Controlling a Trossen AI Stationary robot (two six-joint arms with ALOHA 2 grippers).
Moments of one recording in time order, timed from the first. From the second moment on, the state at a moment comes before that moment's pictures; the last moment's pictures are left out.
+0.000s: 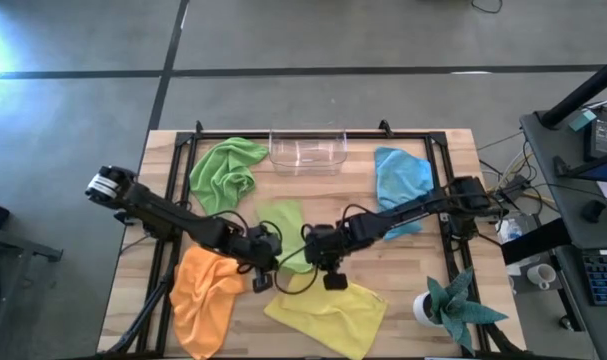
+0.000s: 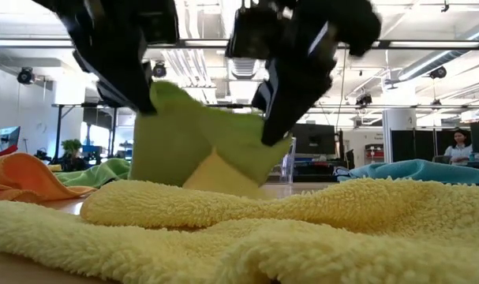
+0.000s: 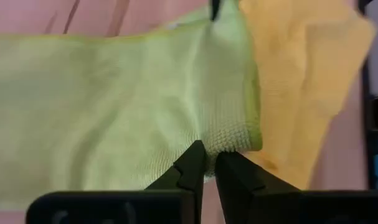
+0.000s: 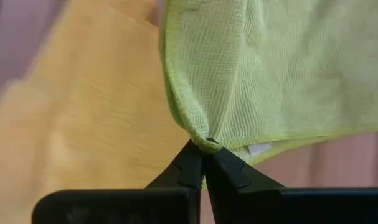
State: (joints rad) left arm -0.36 1.46 0.89 -0.30 -0.08 -0.62; right arm 0.24 1.92 1.35 -0.51 -0.14 0.16
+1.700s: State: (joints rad) left arm -0.17 1.39 0.79 -0.59 -0.38 -0.83; right arm -0.05 2.02 1.46 -0.35 0.20 0.22
